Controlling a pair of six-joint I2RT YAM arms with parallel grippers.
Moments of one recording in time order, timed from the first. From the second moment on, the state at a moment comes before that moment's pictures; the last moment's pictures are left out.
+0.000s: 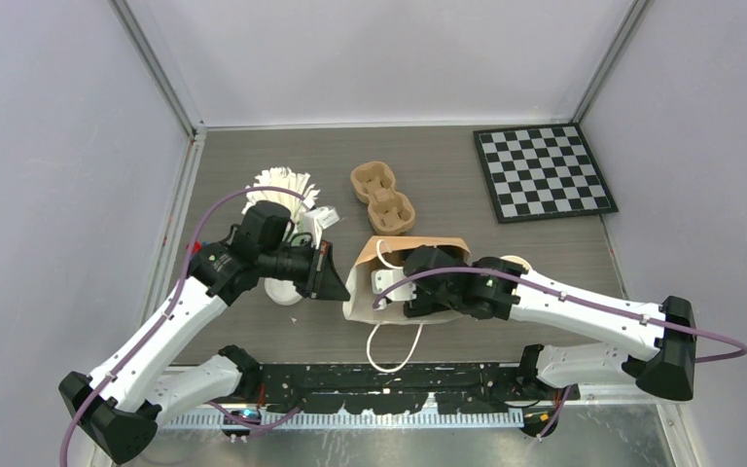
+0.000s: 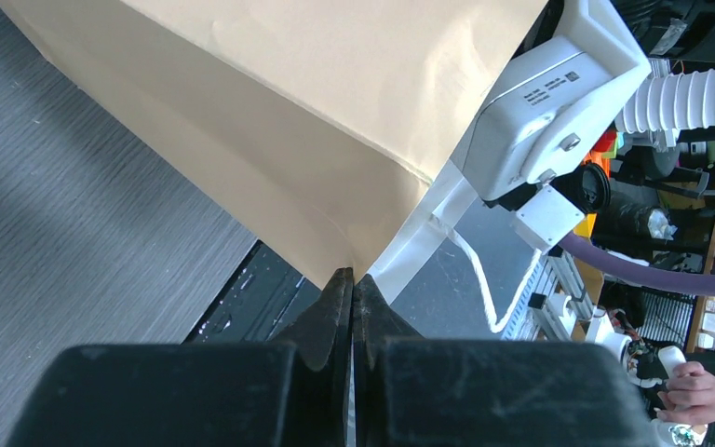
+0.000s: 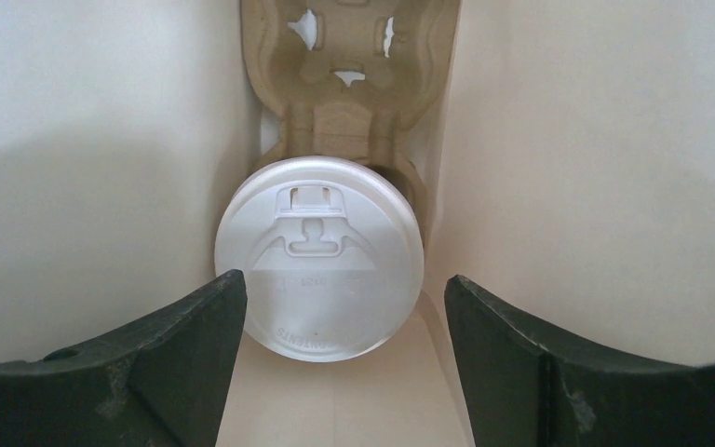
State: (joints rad) left arm -0.61 0.95 1.00 -0.78 0.68 -0.37; right arm 1.13 1.17 1.01 -0.78 0.38 -0.73
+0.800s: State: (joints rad) left arm -0.61 0.95 1.00 -0.78 0.68 -0.37; right arm 1.16 1.21 1.06 -0.76 0.32 -0.65
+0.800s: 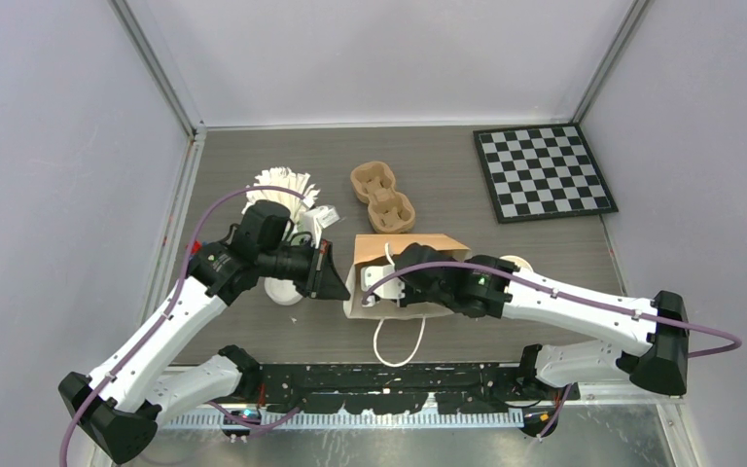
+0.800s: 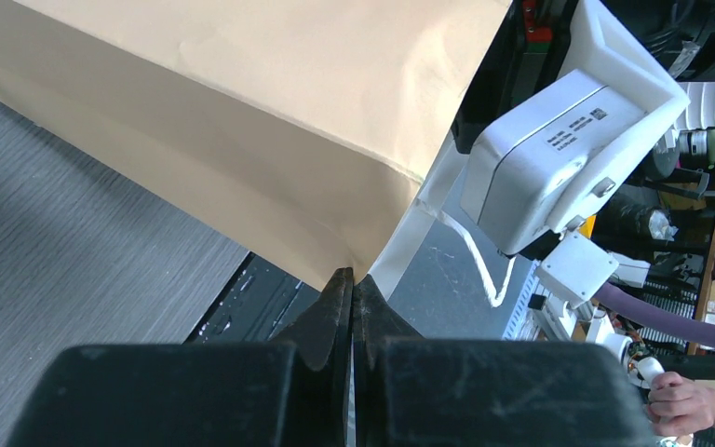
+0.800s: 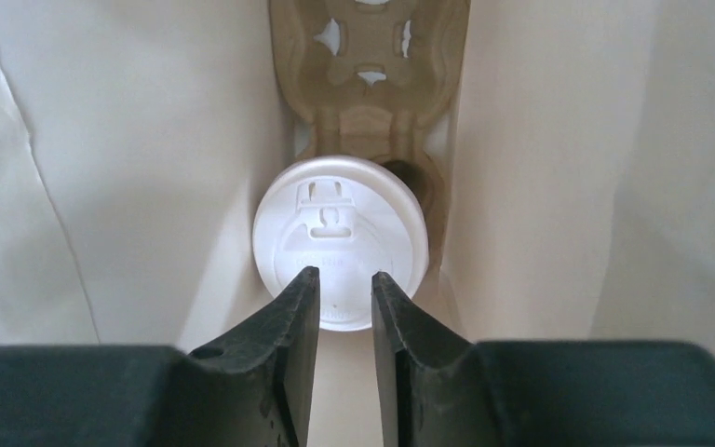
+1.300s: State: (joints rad) left arm -0.61 0.95 1.00 -0.78 0.68 -0.37; right arm 1.14 1.24 0.93 -0.55 0.32 -0.69
